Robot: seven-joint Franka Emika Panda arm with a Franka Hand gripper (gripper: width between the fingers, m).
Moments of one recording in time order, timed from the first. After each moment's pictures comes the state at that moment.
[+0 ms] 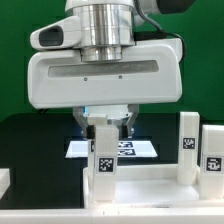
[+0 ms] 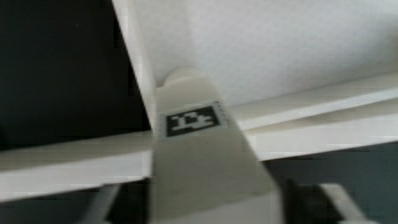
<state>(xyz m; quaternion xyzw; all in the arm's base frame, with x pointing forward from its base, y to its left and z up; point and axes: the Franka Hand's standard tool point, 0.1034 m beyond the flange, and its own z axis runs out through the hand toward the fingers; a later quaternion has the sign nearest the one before) 0.629 -0.043 0.119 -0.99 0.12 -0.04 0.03</state>
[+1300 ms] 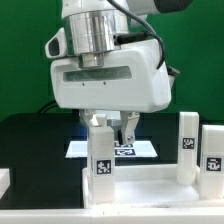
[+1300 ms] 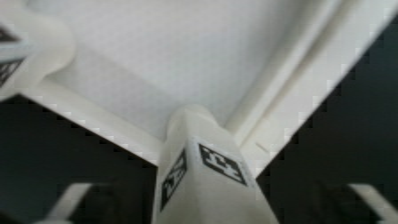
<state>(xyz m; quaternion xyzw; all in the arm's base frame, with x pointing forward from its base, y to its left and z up) 0.622 -0.039 0.111 -0.91 0.41 -0.01 0.06</state>
